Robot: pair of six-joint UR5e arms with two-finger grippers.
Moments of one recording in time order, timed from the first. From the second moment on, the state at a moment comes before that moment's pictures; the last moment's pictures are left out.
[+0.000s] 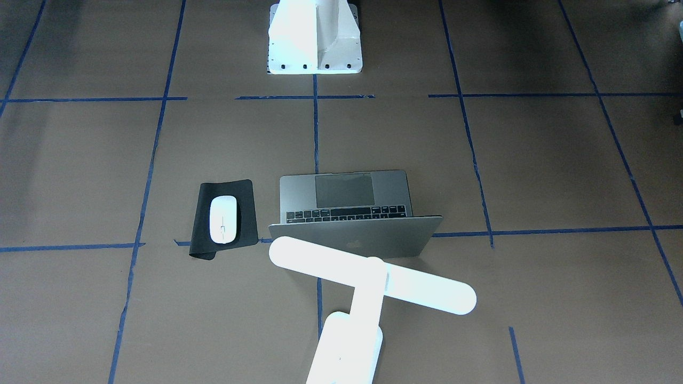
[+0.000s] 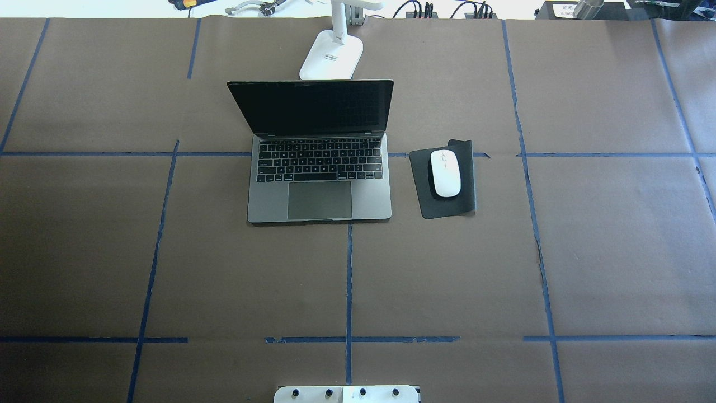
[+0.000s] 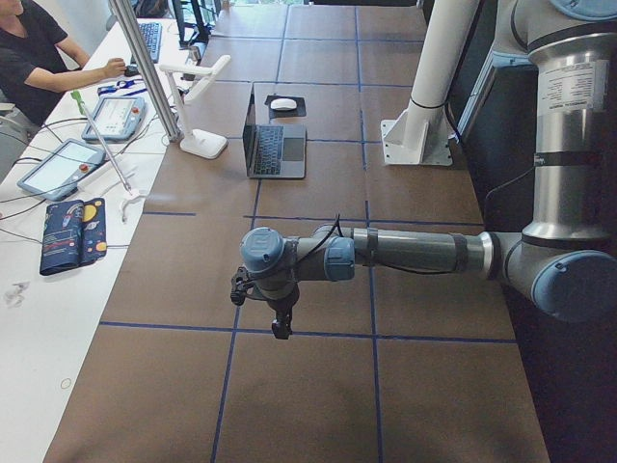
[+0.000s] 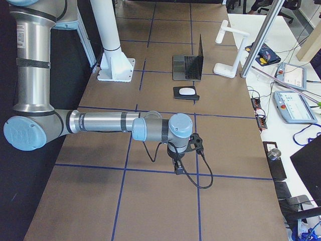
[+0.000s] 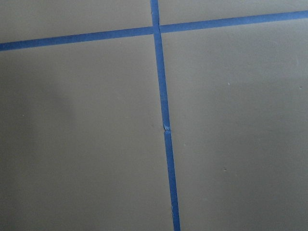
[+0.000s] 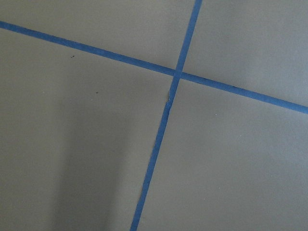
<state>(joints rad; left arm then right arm) -1.49 -1.49 -1.68 -1.48 -2.37 0.10 1.56 -1.65 1.70 -1.61 2.33 -0.26</state>
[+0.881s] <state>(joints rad) -1.54 -1.49 -1.68 -1.50 -2.37 -0.02 1.54 -1.62 1.70 -1.61 2.33 -0.17</state>
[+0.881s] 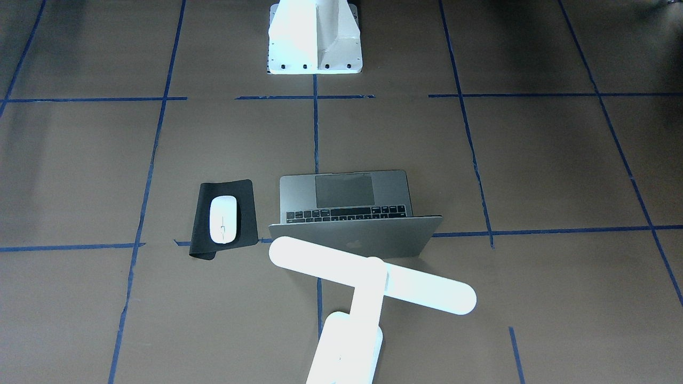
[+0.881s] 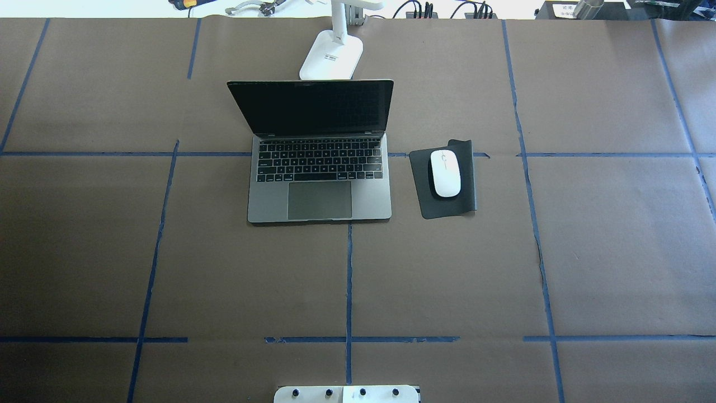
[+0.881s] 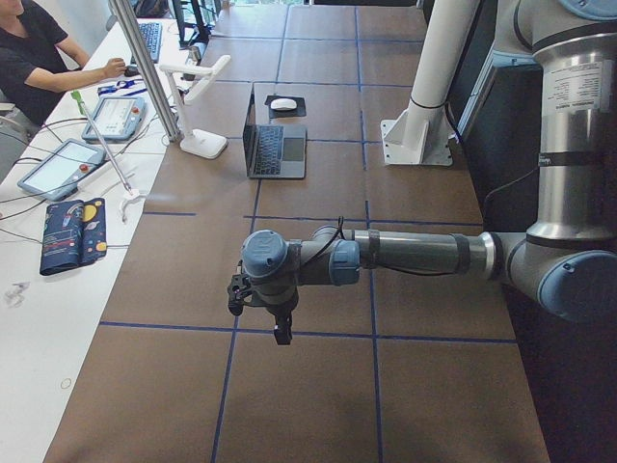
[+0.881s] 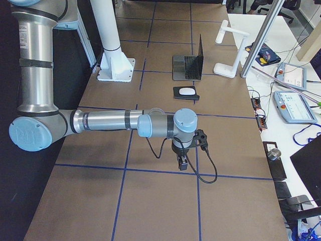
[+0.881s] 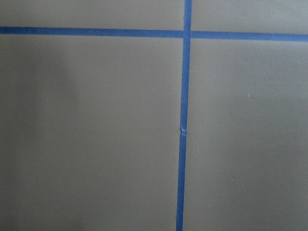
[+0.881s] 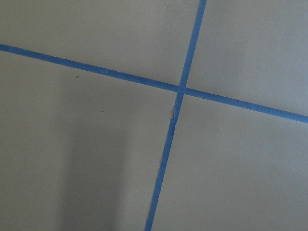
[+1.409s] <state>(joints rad) -1.55 -1.49 -1.69 -1.50 -2.37 -0.02 1.54 -1.62 1.70 -1.62 2.33 -0.22</state>
